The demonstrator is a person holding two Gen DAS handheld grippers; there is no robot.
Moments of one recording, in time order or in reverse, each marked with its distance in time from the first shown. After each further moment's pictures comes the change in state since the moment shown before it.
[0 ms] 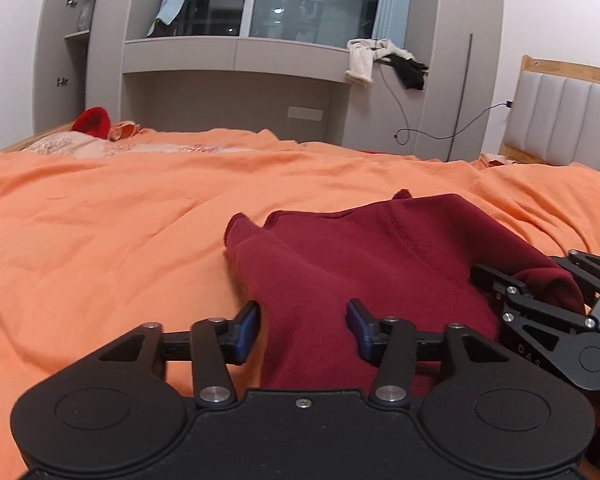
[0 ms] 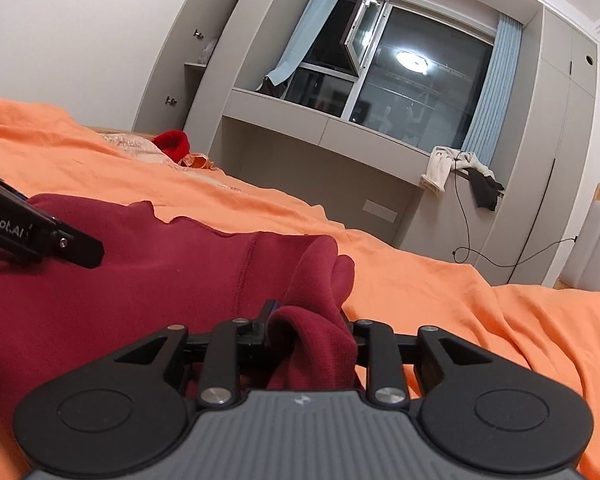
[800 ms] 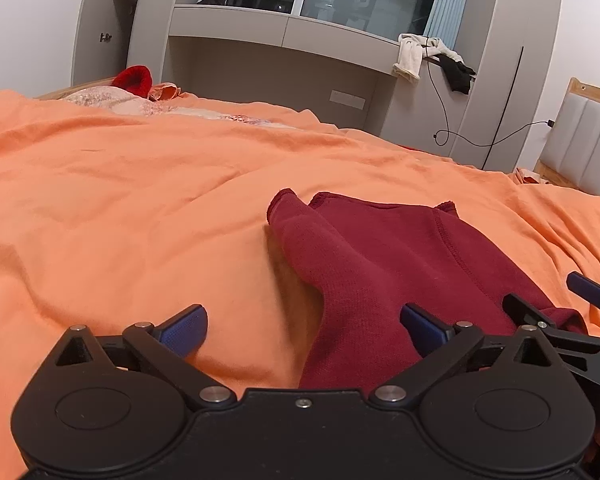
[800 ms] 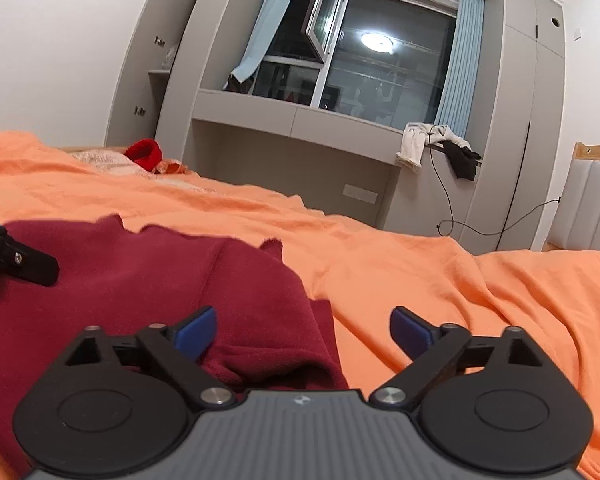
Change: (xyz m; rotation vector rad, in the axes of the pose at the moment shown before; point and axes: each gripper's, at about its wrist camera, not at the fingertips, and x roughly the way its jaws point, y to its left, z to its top) left arm -0.002 0.020 -0.002 -0.144 0.054 0.060; right arm -0.006 -0.031 0.003 0.123 0.006 -0.020
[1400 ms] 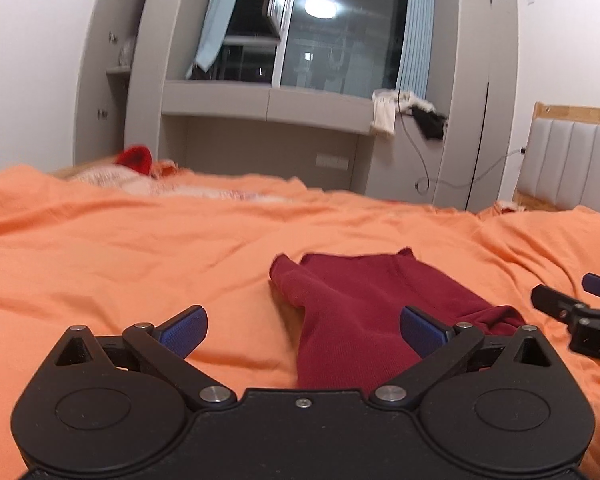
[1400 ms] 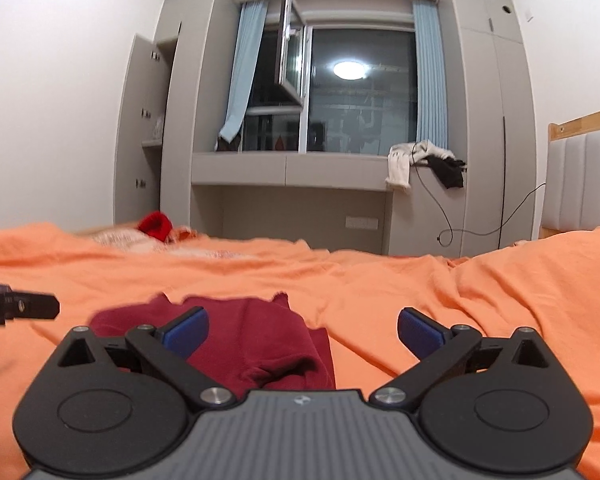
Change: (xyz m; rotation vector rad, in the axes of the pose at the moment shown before) left arm -0.117 -0.012 -0.025 0.110 -0.234 0.006; right arm -0.125 -0.028 0.014 0.209 -0.134 0.042
